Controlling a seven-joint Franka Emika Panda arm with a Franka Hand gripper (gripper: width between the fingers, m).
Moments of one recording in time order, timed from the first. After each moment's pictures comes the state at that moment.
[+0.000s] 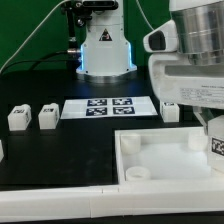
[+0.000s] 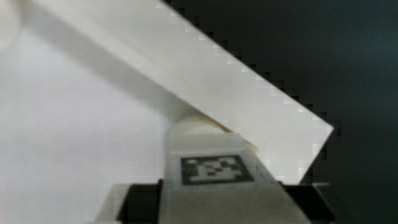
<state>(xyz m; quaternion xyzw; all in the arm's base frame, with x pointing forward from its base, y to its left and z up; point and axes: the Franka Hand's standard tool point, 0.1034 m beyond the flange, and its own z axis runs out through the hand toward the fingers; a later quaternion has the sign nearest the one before) 0.627 0.121 0.070 -0.85 0.51 0.01 0.11</state>
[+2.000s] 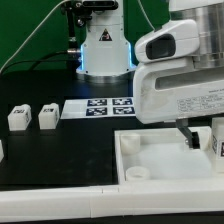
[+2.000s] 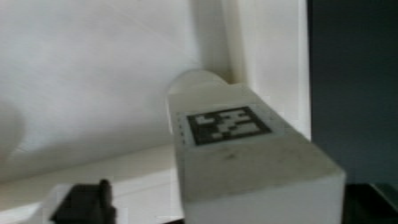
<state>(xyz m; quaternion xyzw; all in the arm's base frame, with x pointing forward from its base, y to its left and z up) 0.637 0.112 0.069 -0.99 0.09 -0.03 0.08</state>
